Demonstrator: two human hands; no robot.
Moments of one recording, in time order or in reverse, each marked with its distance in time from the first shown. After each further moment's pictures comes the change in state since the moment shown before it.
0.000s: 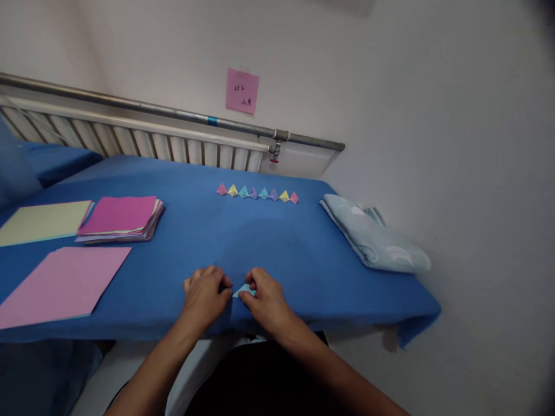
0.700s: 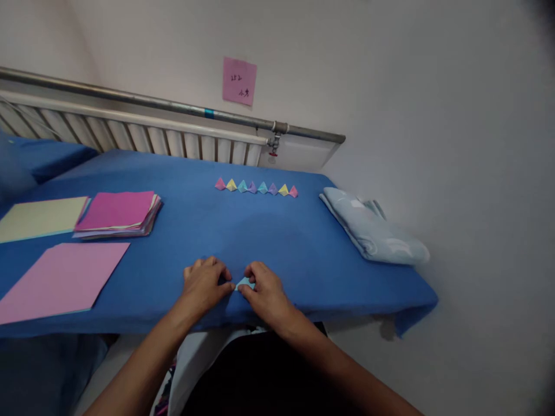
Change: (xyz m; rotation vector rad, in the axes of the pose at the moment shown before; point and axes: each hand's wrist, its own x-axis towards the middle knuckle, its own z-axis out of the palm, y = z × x) left_hand 0.011 0.000 -0.012 0.119 -0.192 0.017; right_hand 0.001 0.003 0.001 0.024 -0.016 -0.013
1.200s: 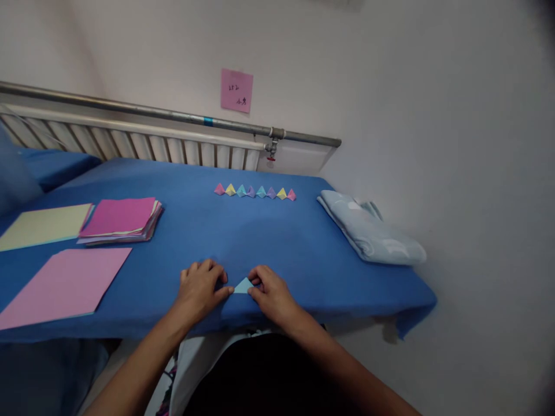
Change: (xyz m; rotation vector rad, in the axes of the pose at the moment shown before) left_hand -0.006 -0.008 0.004 0.102 0.104 0.079; right_hand -0.004 0.010 -0.013 0.082 -0.076 0.034
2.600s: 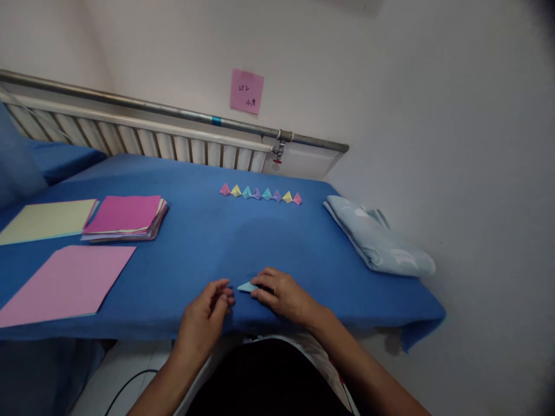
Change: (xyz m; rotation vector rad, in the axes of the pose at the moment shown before) left_hand -0.035 0.012 0.031 -1.114 0.212 -0.207; right_hand 0.016 0.001 -0.035 -0.256 -0.317 -0.371
